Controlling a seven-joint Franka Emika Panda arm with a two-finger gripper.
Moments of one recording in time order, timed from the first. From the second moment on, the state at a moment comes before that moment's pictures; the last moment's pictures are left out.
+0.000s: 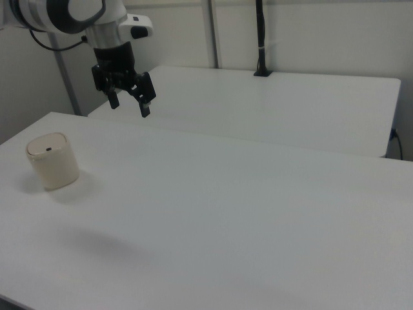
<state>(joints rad) 0.07 -0.01 -0.11 -1.58 0.04 1.64 -0.02</state>
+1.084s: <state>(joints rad) 0.11 -0.01 -0.10 -1.58 0.04 1.64 -0.02</state>
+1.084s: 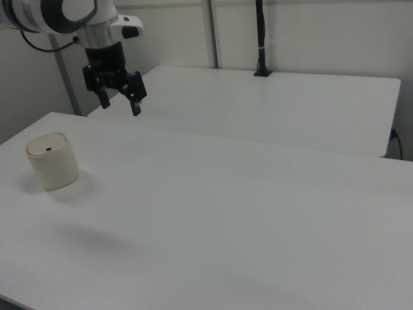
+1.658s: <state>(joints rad) 0.30 0.01 -0.09 -1.57 0.04 1.69 0.20</state>
